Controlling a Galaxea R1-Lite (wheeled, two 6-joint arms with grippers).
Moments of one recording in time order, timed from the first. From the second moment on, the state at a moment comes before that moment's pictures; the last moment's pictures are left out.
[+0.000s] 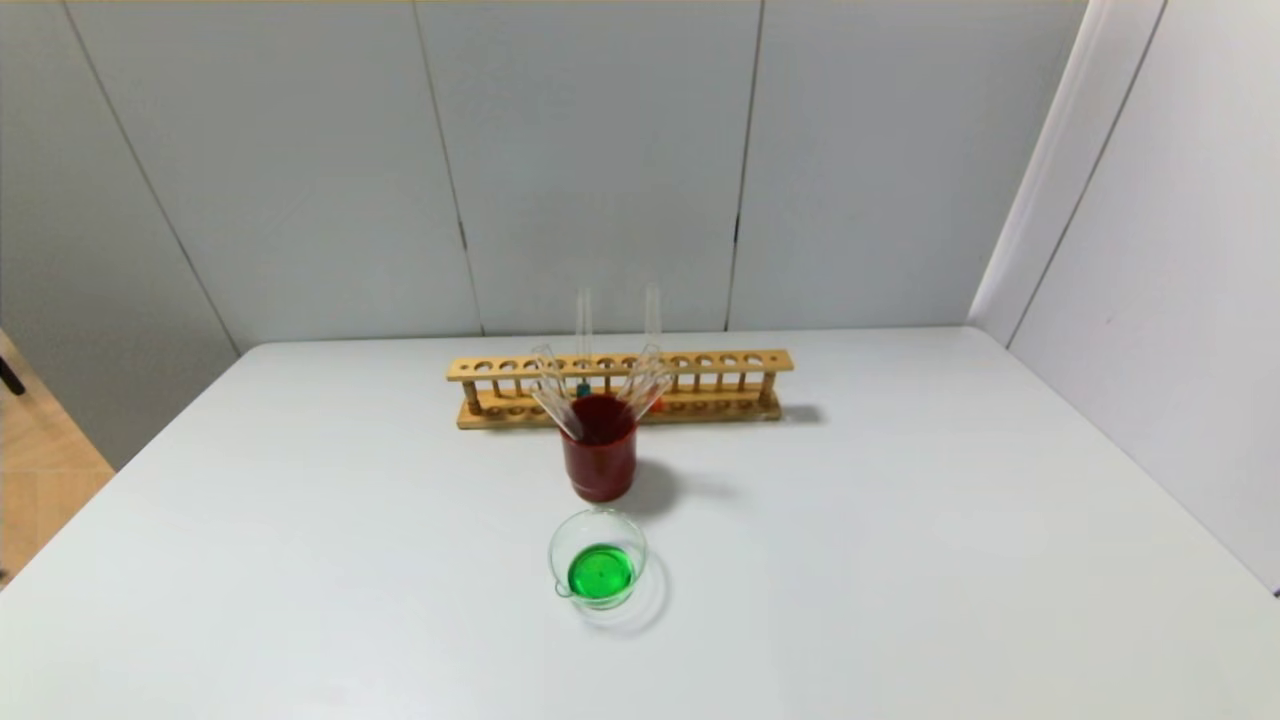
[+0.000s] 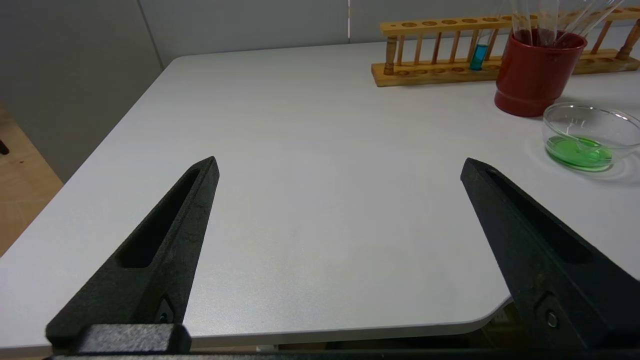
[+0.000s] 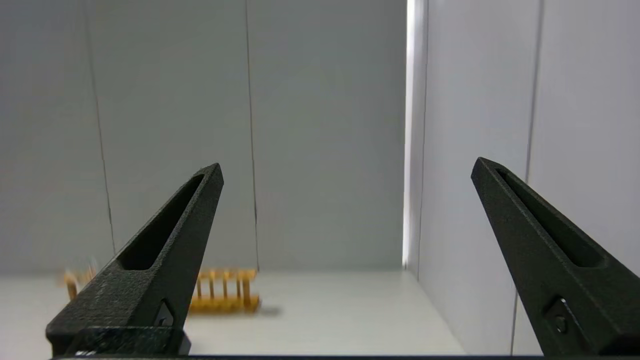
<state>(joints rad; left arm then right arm) 0.00 0.00 0.00 -0.07 0.00 0.02 0.00 0.01 -0.55 0.00 0.00 0.04</state>
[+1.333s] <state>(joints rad) 0.00 0.00 0.00 -0.07 0.00 0.02 0.00 0.00 0.00 0.01 0.01 -0.04</state>
